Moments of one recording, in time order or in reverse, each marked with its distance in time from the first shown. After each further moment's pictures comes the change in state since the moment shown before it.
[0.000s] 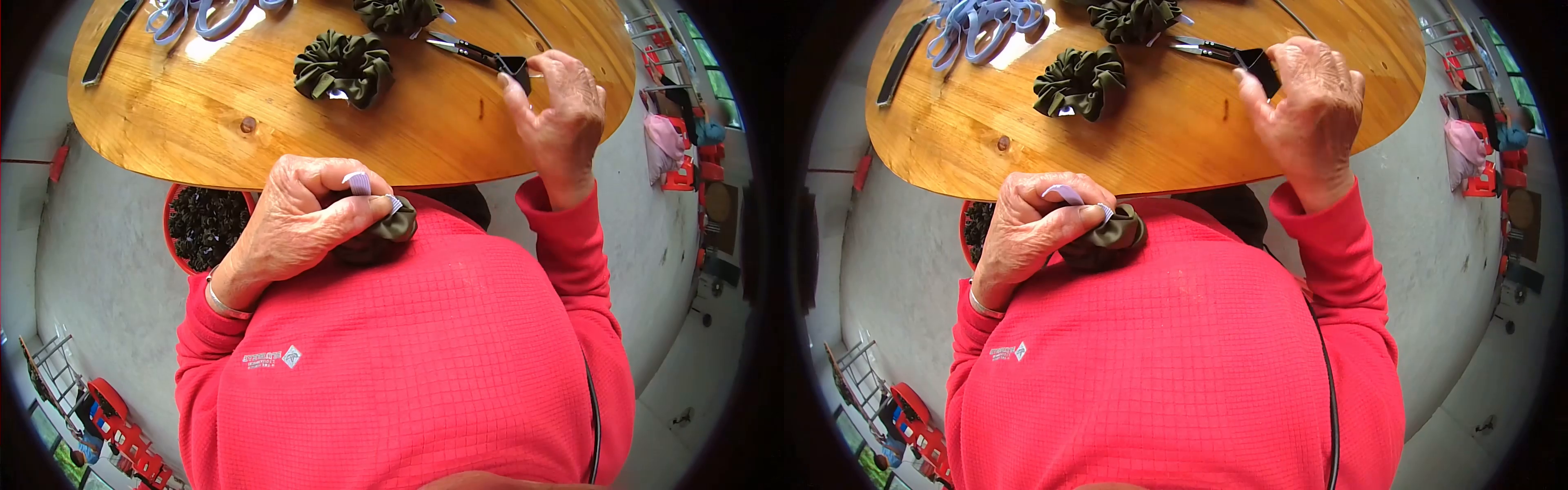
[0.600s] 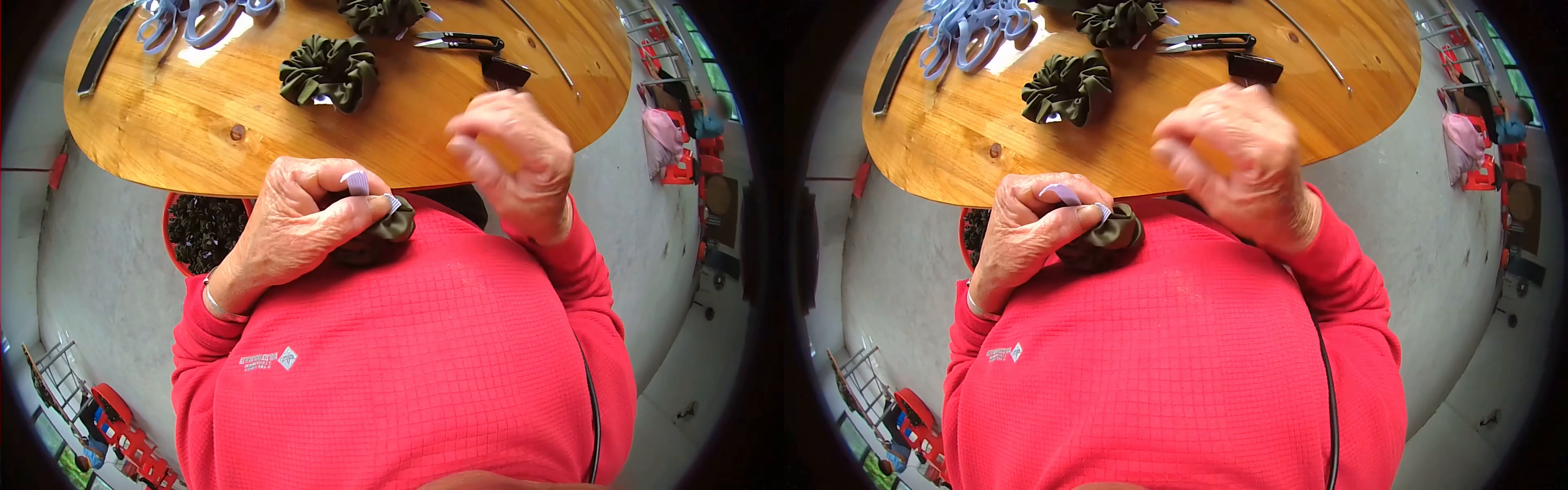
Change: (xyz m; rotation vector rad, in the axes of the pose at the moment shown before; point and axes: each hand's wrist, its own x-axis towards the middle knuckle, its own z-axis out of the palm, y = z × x) left_hand 0.006 0.001 0.006 -0.020 -0.005 0.030; right_hand 0.000 -0.043 -0.029 0.815 -0.203 -0.018
